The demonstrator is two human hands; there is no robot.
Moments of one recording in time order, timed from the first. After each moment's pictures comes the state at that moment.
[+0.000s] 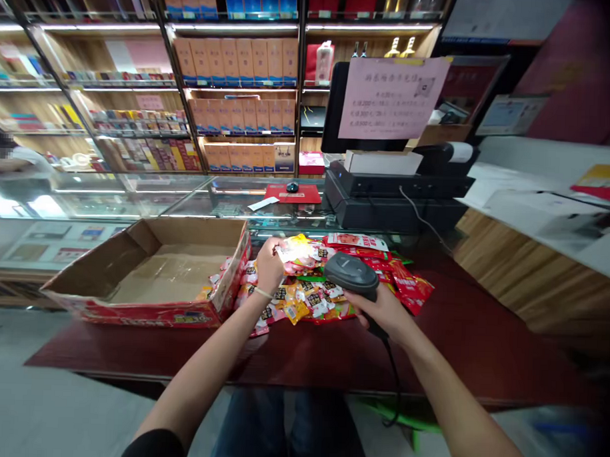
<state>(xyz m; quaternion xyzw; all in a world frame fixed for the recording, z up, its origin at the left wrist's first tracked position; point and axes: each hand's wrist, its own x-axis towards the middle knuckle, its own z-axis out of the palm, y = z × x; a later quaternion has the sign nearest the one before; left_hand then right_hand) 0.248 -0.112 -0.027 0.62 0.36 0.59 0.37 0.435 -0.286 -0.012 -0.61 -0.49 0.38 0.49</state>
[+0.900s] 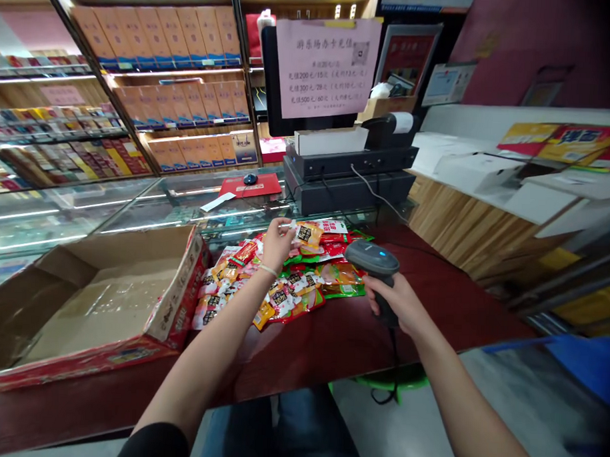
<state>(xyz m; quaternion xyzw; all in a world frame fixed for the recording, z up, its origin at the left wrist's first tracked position) 0.379 -0.107 -0.018 0.61 0.34 0.44 0.57 0.516 -0.336 -0.022 -0.62 -0.34 0.36 0.60</state>
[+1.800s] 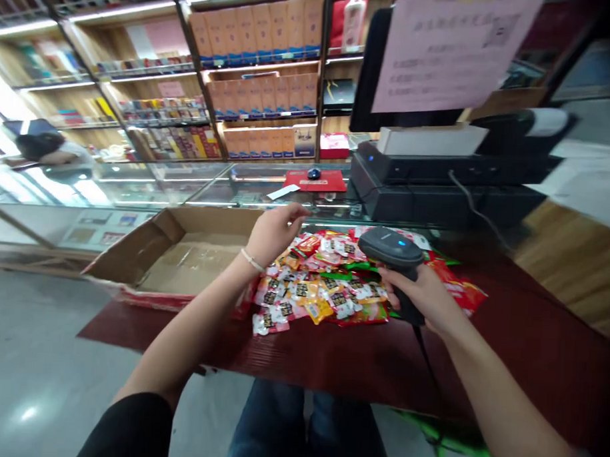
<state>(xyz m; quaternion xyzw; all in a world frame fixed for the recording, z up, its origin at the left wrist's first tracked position) 0.209 -0.086 0.065 0.86 0.34 0.37 0.13 0.451 -0.252 0.008 -0.61 -0.43 0.41 0.53</state>
